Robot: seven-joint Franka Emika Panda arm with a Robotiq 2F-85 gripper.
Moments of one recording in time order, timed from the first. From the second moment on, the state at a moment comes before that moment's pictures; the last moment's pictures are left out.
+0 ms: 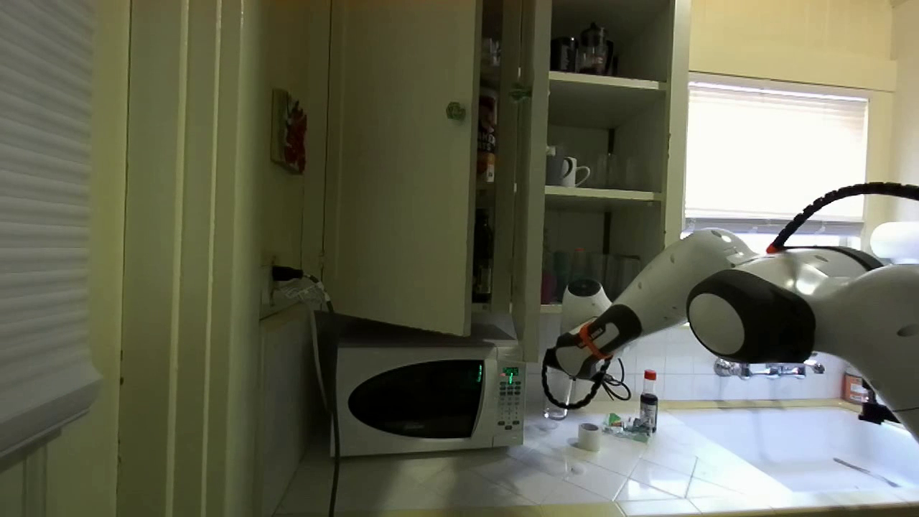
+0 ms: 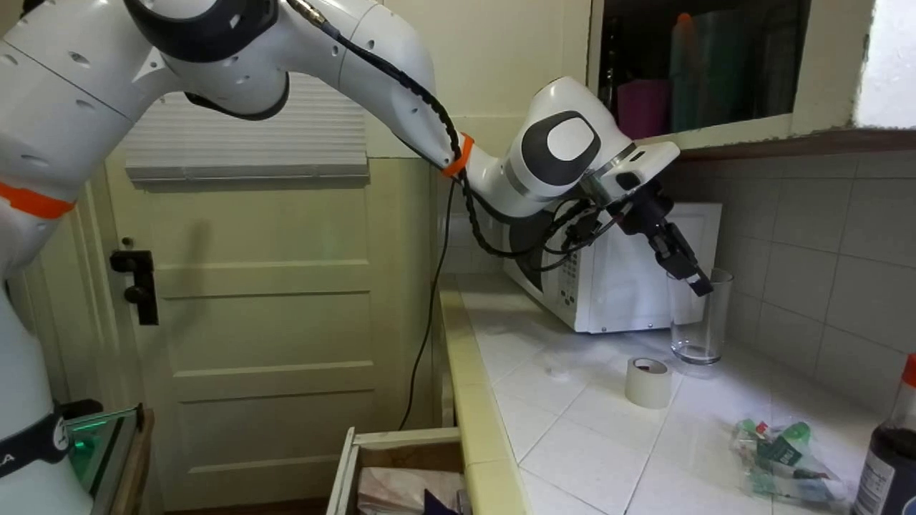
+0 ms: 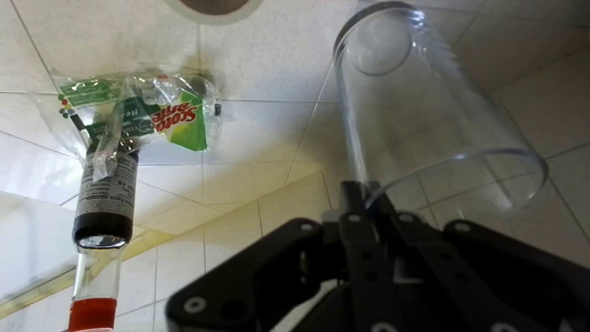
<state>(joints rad) -0.01 0.63 -0.42 -1.50 -0.25 2.72 0.99</state>
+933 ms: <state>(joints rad) 0.01 0.55 -0.42 -1.60 -0.25 2.71 0.99</state>
